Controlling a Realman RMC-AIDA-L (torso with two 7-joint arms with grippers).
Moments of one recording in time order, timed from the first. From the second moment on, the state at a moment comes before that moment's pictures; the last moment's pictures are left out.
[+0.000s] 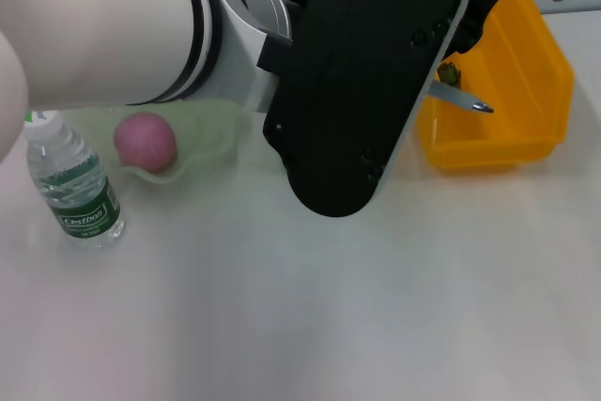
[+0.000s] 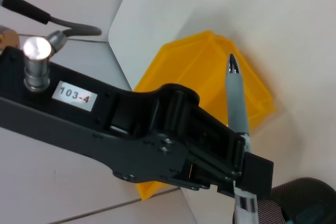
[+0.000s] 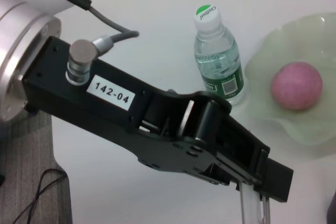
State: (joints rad) left arm -0.68 -2.07 1.95 2.00 2.89 1.41 -1.93; right arm 1.21 1.81 -0.86 -0.80 -2.41 -1.99 2.11
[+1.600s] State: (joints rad) left arm -0.67 -2.07 1.44 2.00 2.46 1.54 -2.27; right arm 1.06 1.77 -0.71 -0.91 -2.38 -2.04 2.12
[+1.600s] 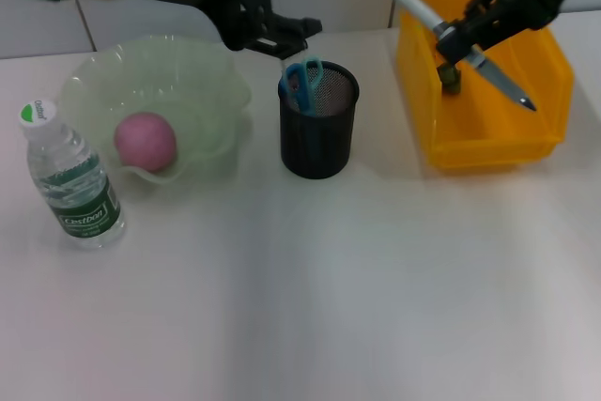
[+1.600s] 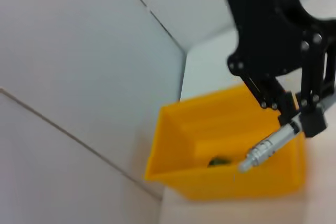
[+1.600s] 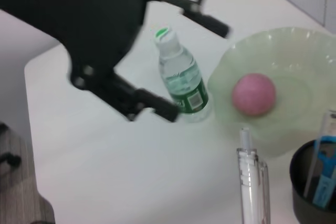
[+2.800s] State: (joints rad) left arm -0.29 -2.07 1.49 1.51 1.69 1.34 -1.95; right arm 0.69 2.03 -0.66 -1.00 -1.94 -1.52 1.61
